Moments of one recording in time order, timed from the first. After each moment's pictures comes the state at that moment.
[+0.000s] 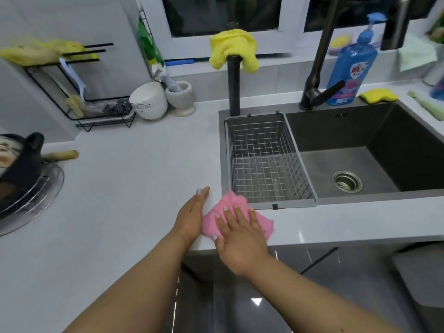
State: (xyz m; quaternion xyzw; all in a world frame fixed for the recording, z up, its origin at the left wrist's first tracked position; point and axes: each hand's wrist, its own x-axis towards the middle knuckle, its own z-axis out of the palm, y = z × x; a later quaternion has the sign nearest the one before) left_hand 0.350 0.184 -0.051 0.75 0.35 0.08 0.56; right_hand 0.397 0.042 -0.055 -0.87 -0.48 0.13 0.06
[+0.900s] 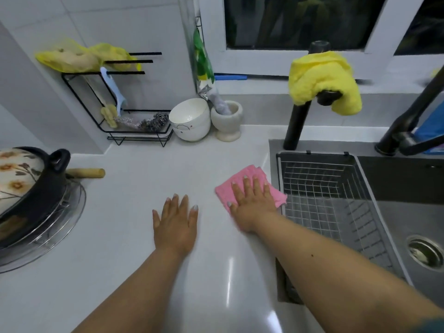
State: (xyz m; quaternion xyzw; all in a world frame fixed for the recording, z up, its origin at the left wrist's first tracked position) left_hand 0.368 0.366 -0.072 0.87 0.48 -0.01 0.14; right_hand 0.542 0.269 -0.056 -0.86 -0.48 0.15 -0.07
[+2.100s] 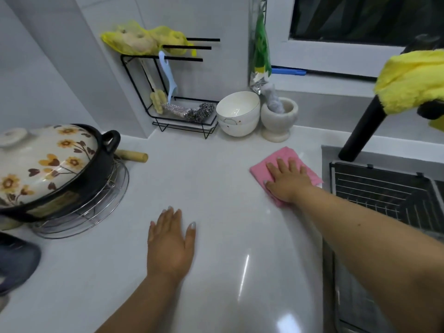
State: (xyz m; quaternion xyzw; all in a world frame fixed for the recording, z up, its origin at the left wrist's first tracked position) left_hand 0.281 0.386 -0.089 0.82 0.55 0.13 0.12; right_hand 0.600 0.350 -0.051 -0.84 -0.51 0.17 -0.06
